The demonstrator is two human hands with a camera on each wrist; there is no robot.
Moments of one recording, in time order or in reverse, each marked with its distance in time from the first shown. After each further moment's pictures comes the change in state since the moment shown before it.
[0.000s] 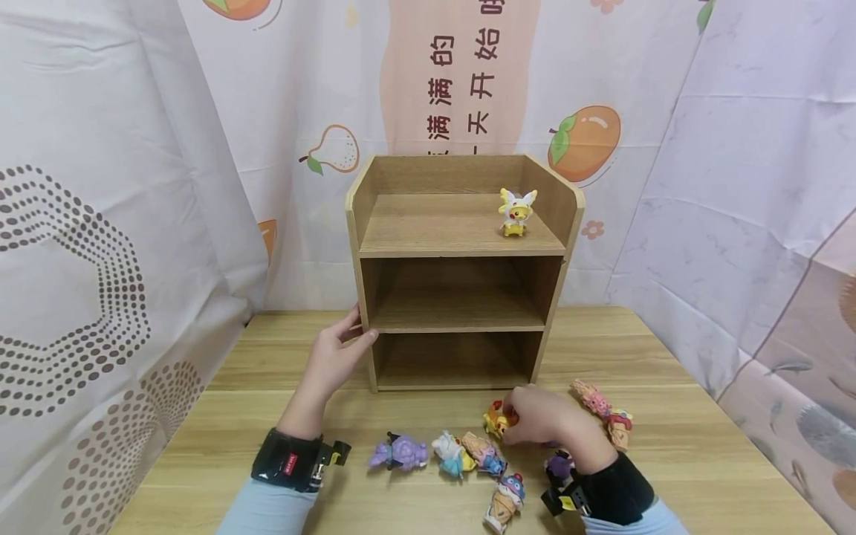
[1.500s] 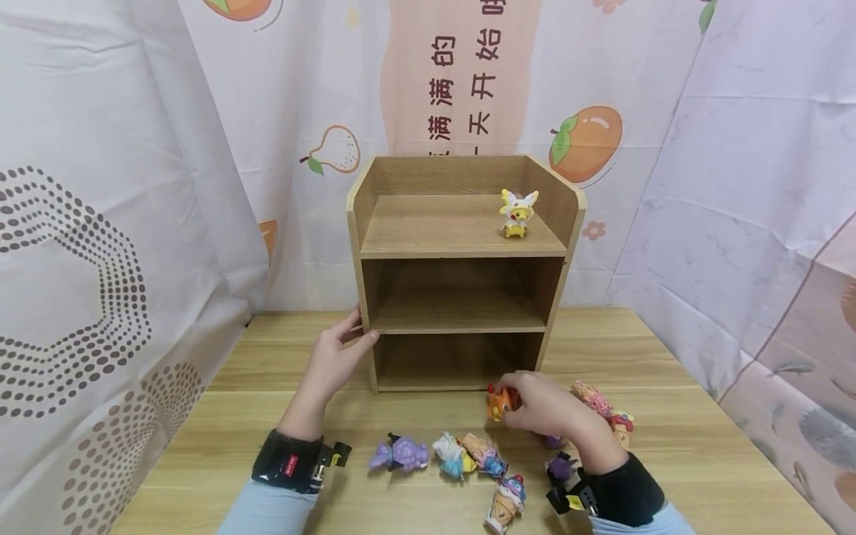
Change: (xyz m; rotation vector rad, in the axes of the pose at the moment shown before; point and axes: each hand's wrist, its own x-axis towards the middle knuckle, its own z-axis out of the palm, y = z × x) left_hand -0.001 0.000 -0.001 0.004 0.002 0.001; right_hand -0.001 0.003 -0.016 0.127 0.179 -0.178
